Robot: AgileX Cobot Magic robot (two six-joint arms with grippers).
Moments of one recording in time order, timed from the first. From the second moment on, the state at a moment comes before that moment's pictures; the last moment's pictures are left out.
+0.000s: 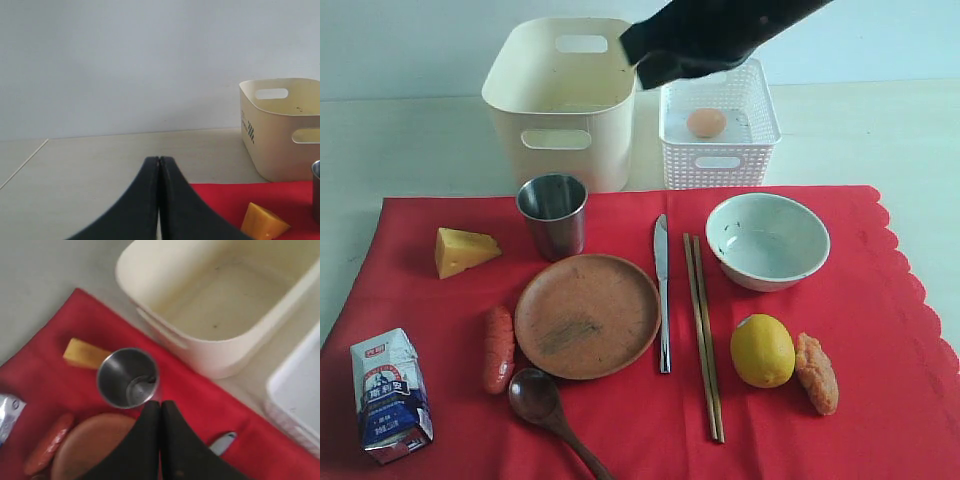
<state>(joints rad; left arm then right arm) 0.02 0.01 0.00 0.10 0.08 -0.01 0.47 1.73 -1.38 0.62 0.70 -0.58</state>
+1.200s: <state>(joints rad) 0.02 0.01 0.00 0.10 0.08 -0.01 1.13 2.10 -1.49 0.48 0.48 -0.50</state>
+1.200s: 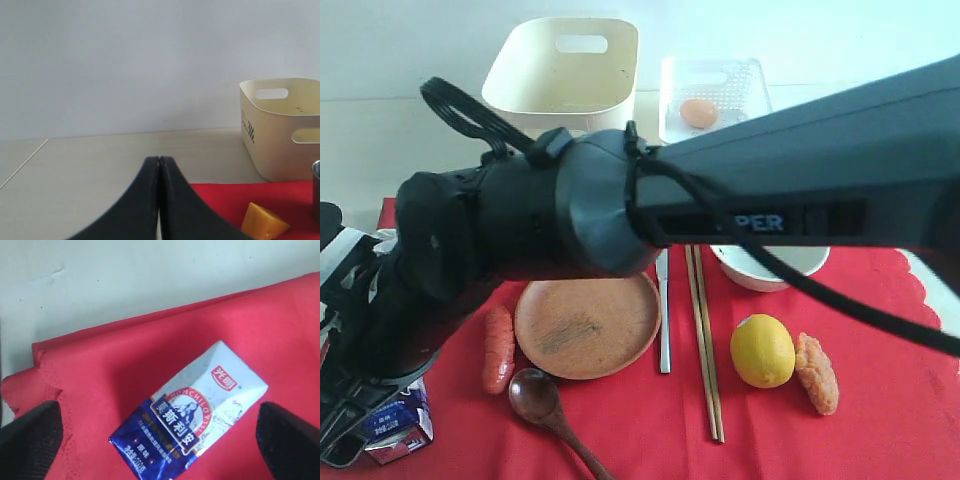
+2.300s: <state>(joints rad) 0.02 0.01 0.00 0.10 0.08 -0.01 1.12 2.23 -1.69 0.19 0.69 -0.06</state>
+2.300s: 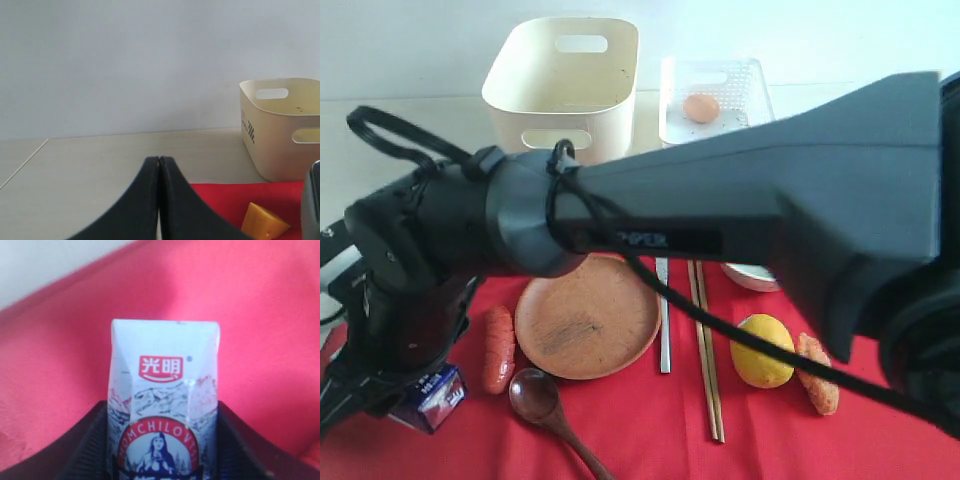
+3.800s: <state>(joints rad) 0.02 0.01 0.00 0.10 0.08 -0.01 0.32 2.22 -1.58 0.00 0.20 0.16</state>
